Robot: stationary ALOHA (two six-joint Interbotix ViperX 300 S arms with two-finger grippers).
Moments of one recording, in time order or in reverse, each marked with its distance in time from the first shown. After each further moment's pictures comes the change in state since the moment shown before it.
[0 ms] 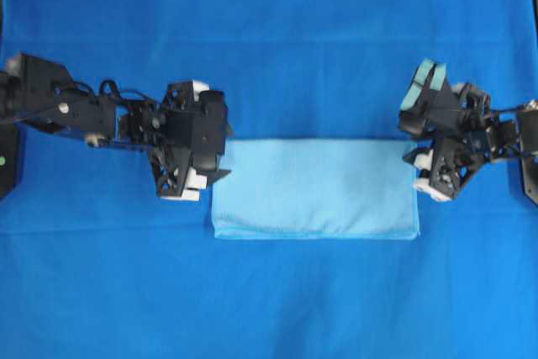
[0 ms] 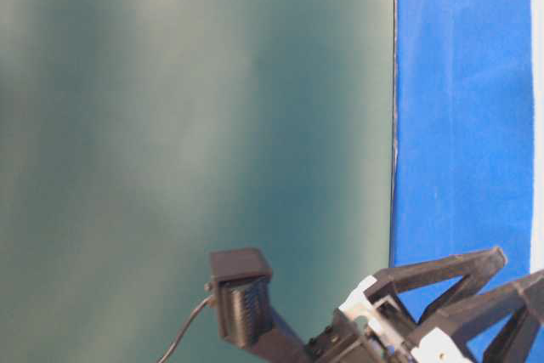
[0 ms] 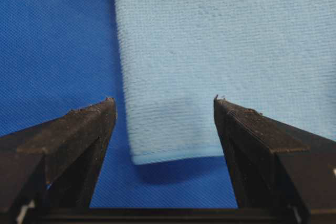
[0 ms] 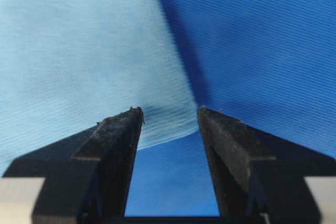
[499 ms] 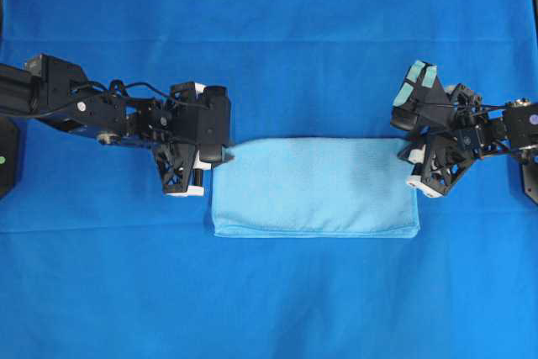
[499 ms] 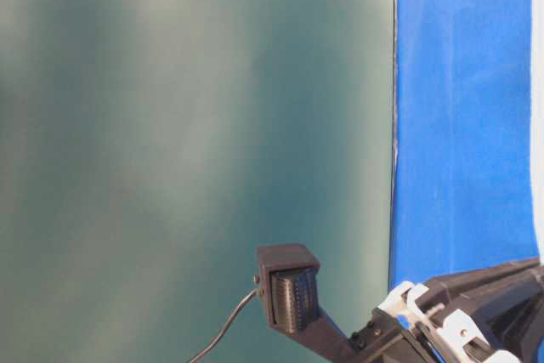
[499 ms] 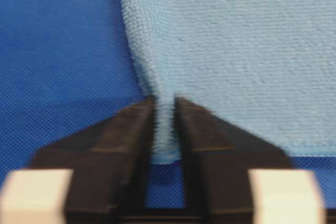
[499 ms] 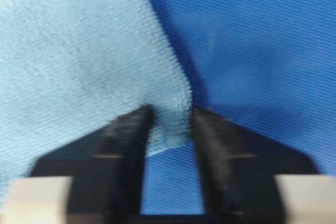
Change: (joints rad) left arm 0.017 0.084 0.000 -0.002 0.000 -0.032; right arm -0.037 0.072 0.018 -0.008 -0.110 0.005
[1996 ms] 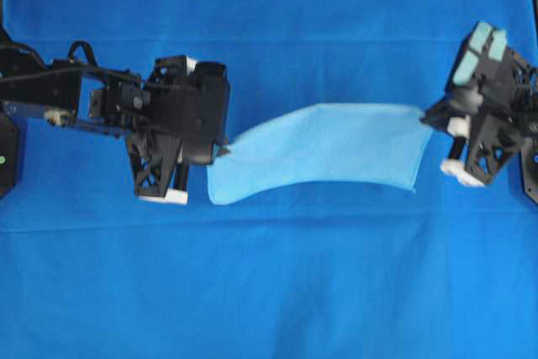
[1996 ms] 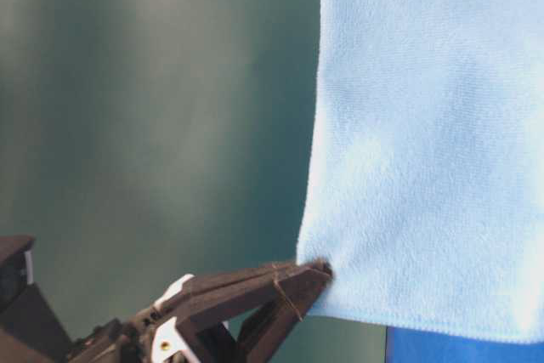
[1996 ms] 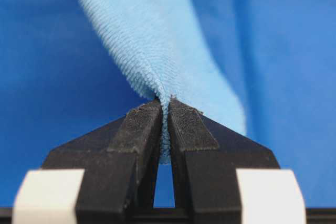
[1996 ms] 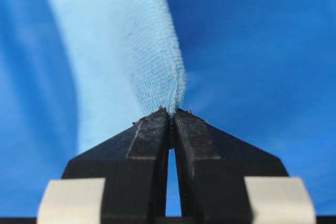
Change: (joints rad) left arm -0.086 -0.342 -0.247 0.002 0.531 0.003; right arm 0.110 -0.408 -0.186 -0.095 0.497 0.000
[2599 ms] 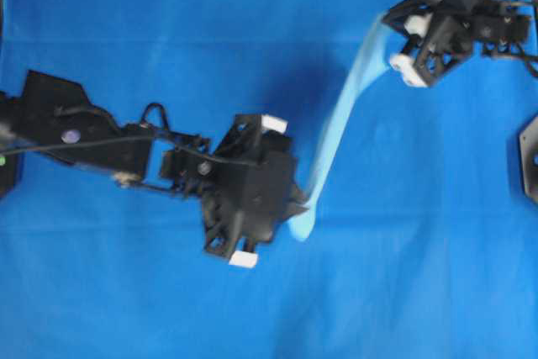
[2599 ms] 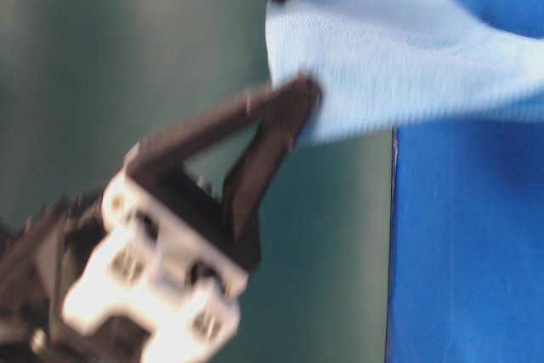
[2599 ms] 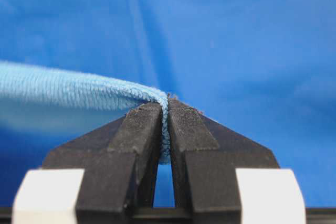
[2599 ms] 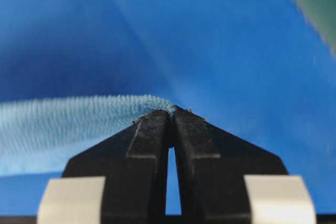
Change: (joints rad) left arm -0.130 0.233 -0.224 0.003 -0.190 0.005; right arm -0.397 0.206 -0.124 -0.179 -0.301 -0.025
